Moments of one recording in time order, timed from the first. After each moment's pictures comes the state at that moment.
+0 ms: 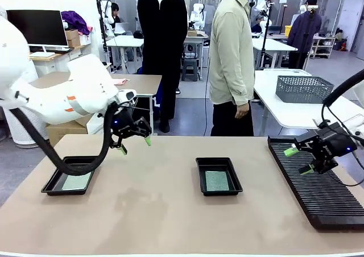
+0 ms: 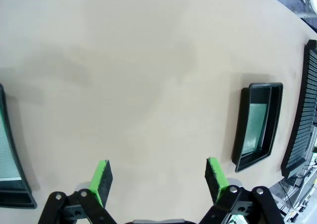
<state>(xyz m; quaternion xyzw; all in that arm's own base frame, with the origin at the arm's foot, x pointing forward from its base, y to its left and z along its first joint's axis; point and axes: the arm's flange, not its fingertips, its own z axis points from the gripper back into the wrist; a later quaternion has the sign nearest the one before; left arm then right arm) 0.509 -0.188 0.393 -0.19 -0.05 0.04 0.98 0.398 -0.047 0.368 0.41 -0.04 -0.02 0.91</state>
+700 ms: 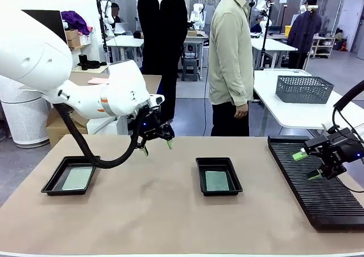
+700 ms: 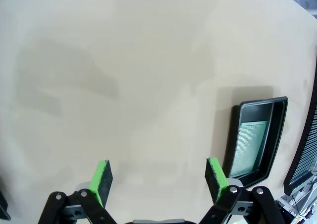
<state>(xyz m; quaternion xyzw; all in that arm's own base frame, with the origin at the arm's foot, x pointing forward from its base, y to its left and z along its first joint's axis) 0.542 -0.272 0.370 -0.15 -0.03 0.03 0.99 0.391 -0.070 0.356 0.43 -0.04 -0.03 0.90</state>
